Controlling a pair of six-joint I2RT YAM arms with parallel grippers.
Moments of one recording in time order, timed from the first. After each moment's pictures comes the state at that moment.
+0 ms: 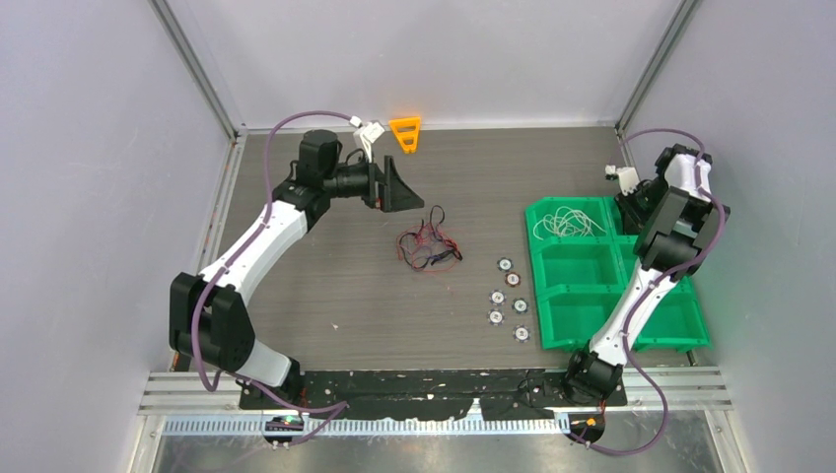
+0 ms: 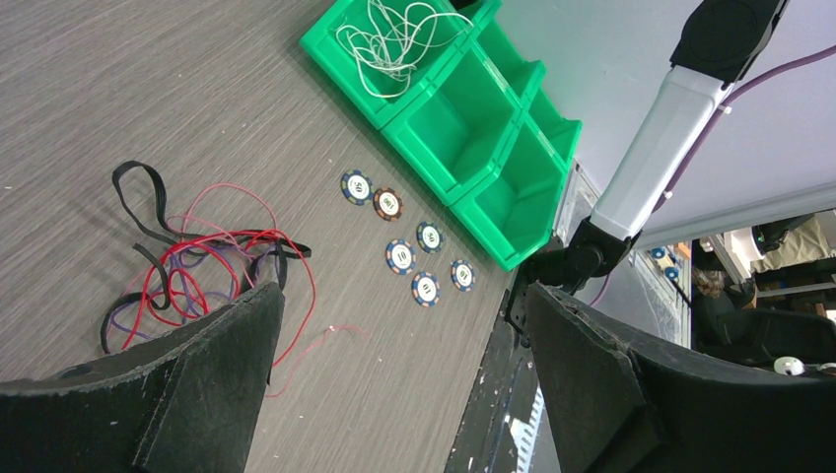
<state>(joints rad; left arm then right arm) -0.35 1.49 1.23 -0.14 0.89 -0.39 -0.50 2.26 1.88 -1.18 -0.22 -0.99</state>
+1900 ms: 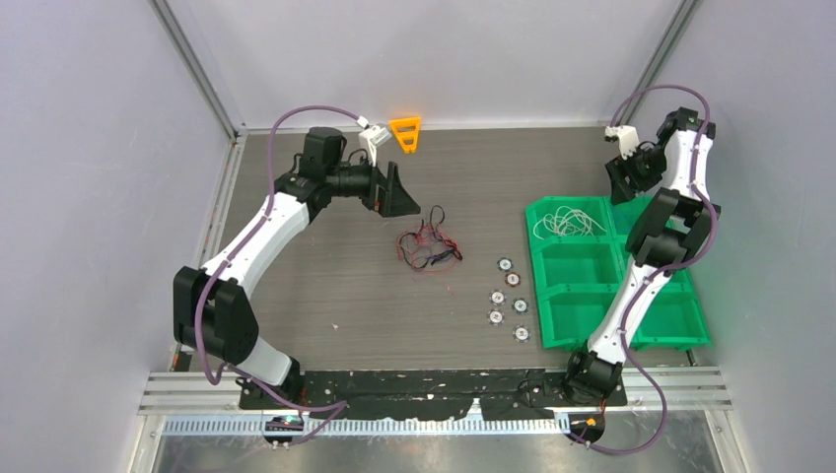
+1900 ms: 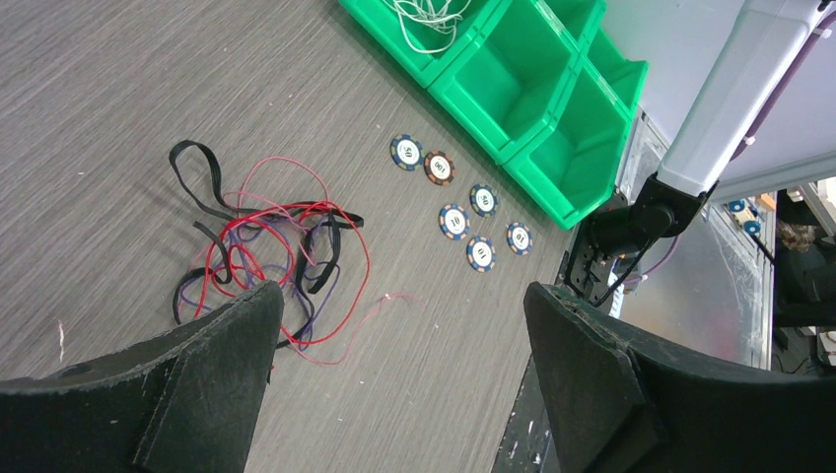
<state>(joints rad) -0.35 1.53 1.31 -0.33 0.86 -0.16 -0.44 2.29 2.19 -1.25 -0.37 -1.01</state>
